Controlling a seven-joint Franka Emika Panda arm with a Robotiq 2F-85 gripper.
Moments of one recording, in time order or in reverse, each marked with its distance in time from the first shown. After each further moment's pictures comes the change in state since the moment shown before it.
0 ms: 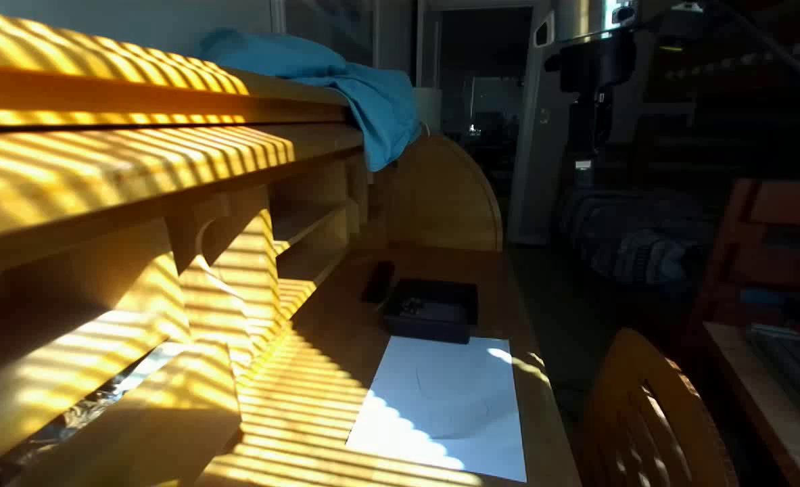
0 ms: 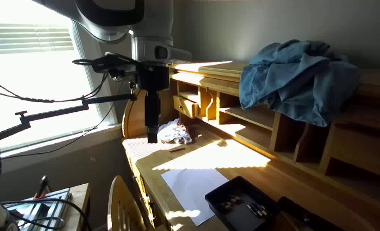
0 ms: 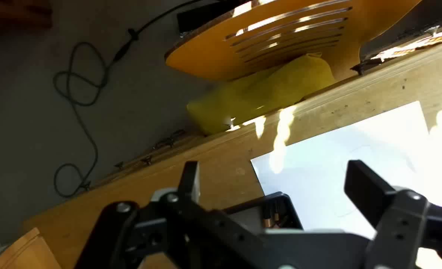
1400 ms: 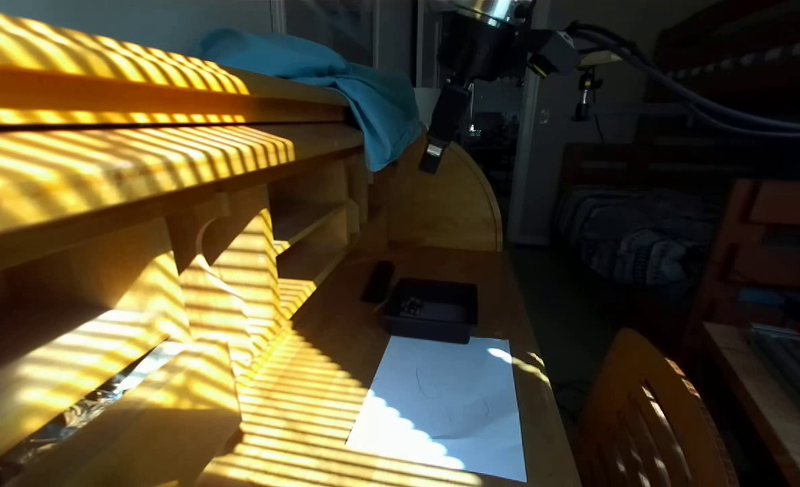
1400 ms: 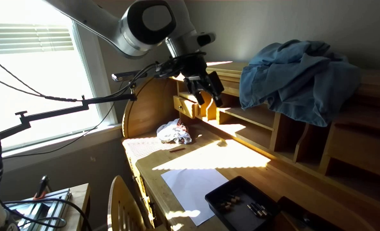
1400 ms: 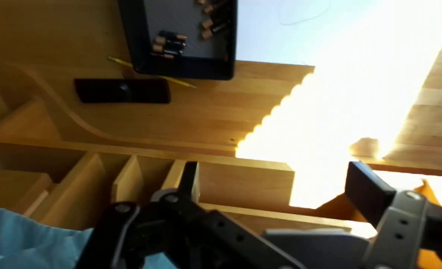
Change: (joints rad) arm 0.110 0.265 0.014 0.184 -0.121 0.576 -0.193
